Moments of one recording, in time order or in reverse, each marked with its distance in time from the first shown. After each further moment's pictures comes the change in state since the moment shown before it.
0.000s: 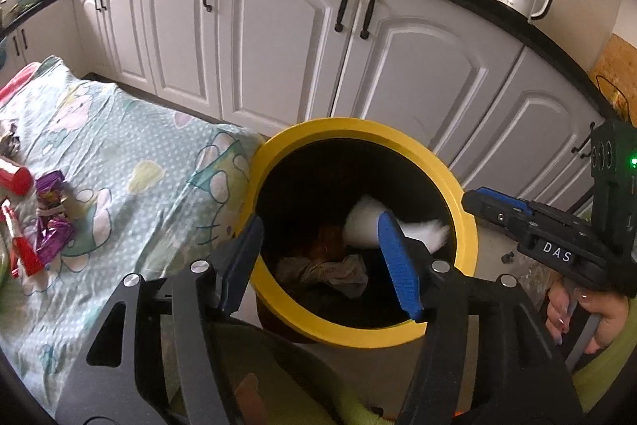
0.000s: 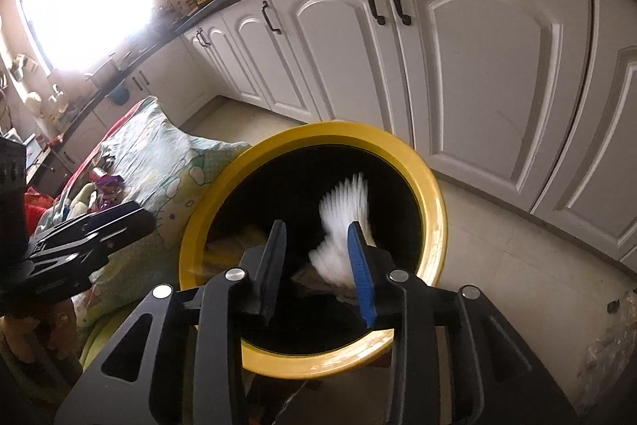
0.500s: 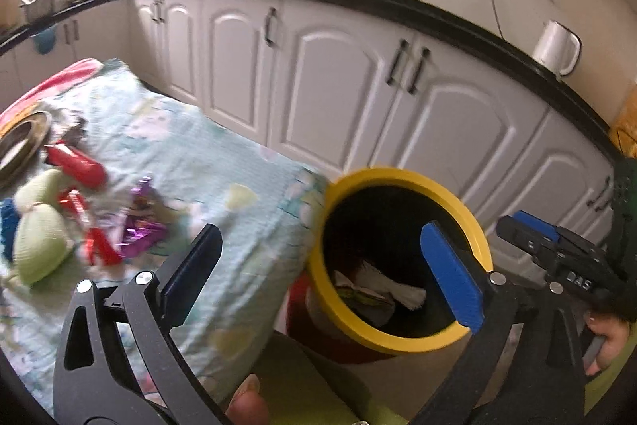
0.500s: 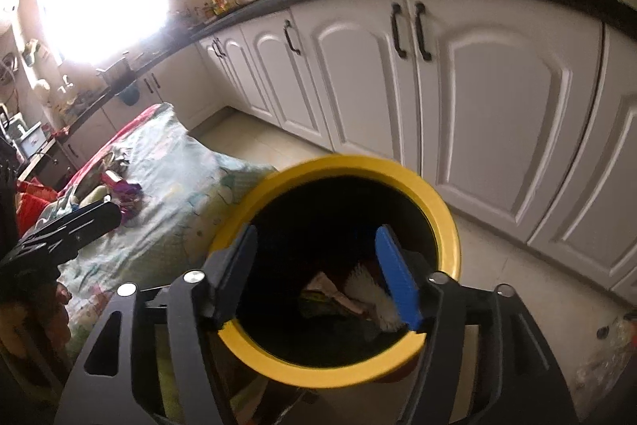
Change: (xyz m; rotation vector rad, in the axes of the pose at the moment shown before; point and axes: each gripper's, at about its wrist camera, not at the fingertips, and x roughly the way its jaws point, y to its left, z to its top) left arm -0.062 0.038 0.003 -0.125 -0.154 0.117; right arm -0.023 0.039 0.014 -0.092 -0.082 0.003
